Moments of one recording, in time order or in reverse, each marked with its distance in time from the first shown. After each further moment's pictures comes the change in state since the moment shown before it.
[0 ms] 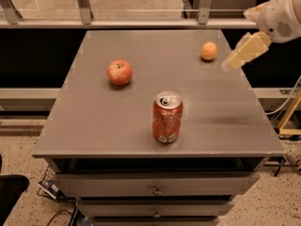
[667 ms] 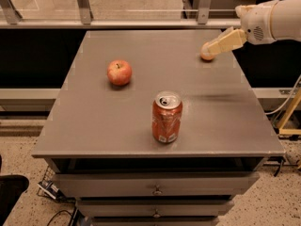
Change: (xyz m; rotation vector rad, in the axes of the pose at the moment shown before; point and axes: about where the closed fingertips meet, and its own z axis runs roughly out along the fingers) arm -0.021 -0.060 0.056 0.127 -0.296 0.137
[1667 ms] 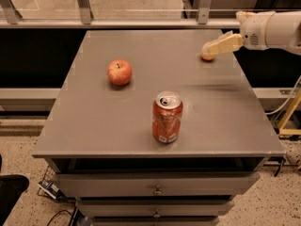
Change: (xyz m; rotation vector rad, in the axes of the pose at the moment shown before) arm 0.023 -0.031 0.028 0.033 -0.096 0.059
